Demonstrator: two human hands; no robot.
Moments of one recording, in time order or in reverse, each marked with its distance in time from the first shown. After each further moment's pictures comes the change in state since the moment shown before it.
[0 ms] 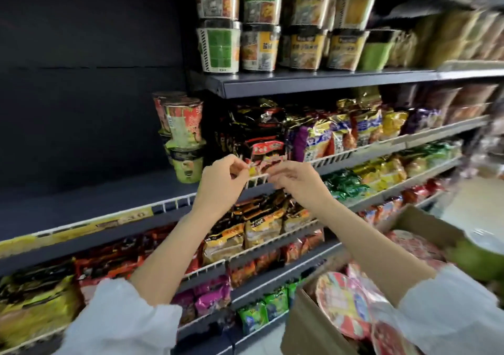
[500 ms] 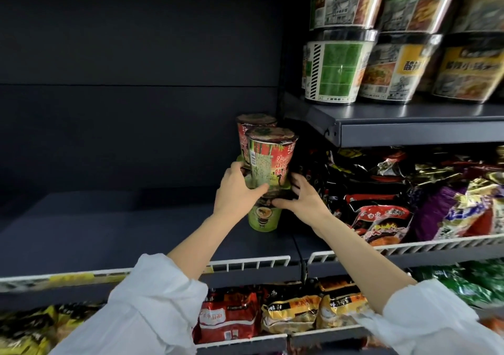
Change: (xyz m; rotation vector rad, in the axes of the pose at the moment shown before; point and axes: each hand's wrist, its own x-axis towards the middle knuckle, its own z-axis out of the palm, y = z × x) left_hand 0.155 -0.150 -0.055 0.159 0.247 -0.337; right_hand 0.224 -0.007 0.152 0.264 -0.259 0.024
